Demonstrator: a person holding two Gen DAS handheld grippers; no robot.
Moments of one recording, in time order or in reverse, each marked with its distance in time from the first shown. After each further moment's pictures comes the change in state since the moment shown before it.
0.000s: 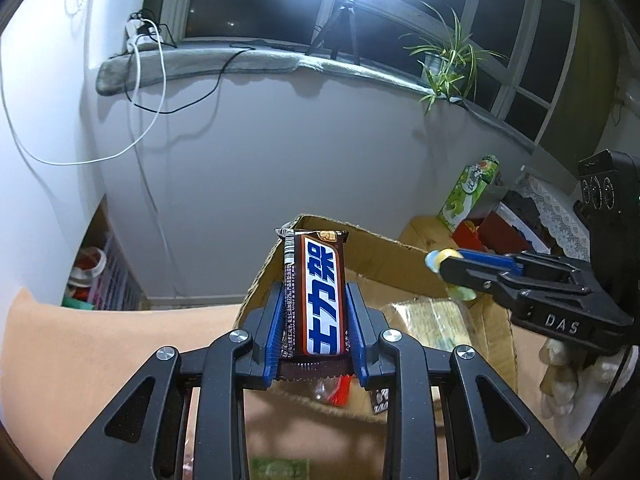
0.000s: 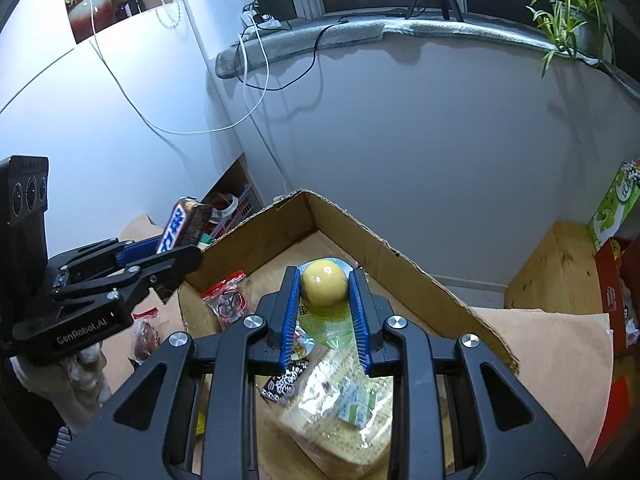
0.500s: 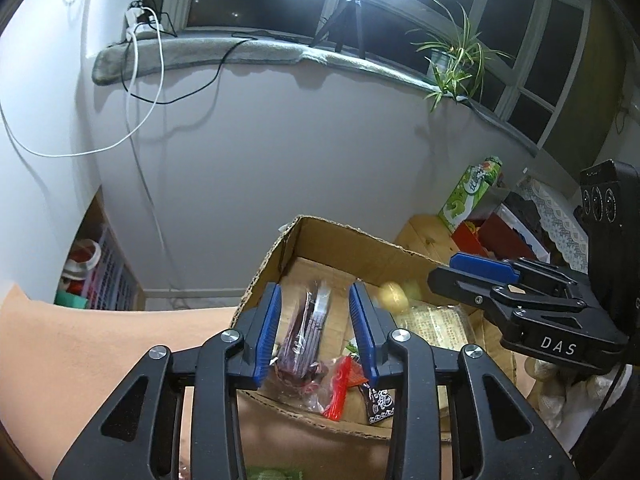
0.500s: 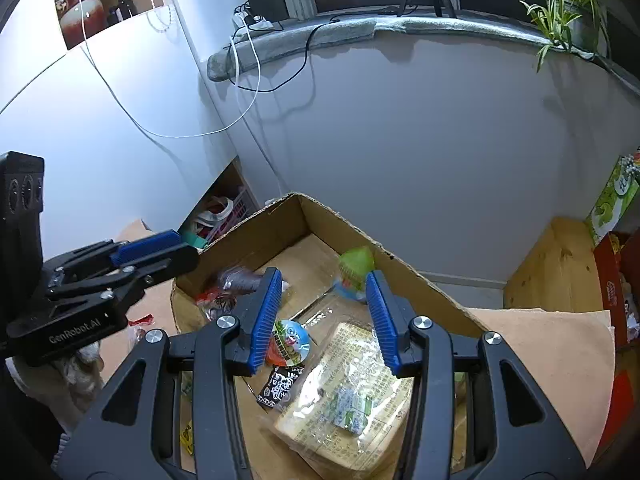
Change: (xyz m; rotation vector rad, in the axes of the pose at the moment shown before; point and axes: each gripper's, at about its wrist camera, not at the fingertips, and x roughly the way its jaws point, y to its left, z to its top) left arm 0.007 0.001 0.009 -0.024 0.025 -0.001; right arm -0.002 -0.007 0.002 0.026 -0.004 -0.011
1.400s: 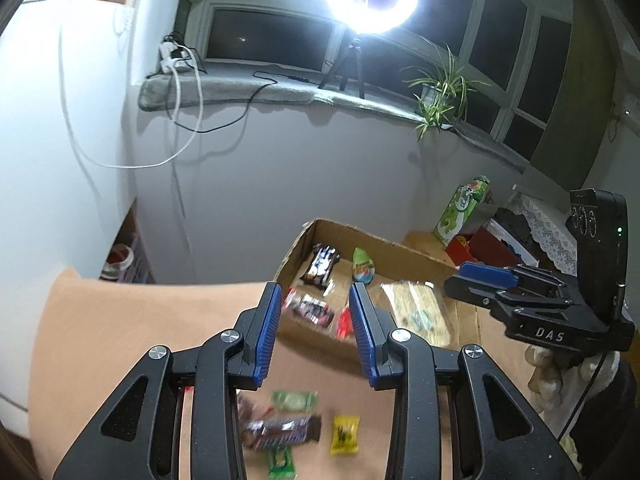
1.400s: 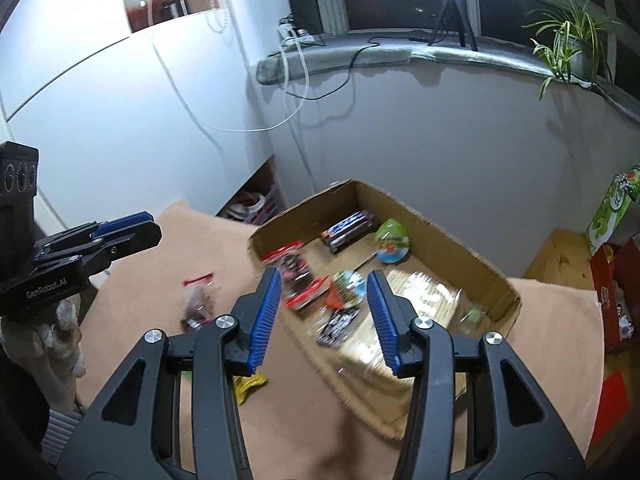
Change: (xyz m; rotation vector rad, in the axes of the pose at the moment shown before) left arm -0.106 0.011 -0.041 -0.010 -0.100 0.025; right arm -0.073 0.059 -0.048 -0.085 -0.045 0.042
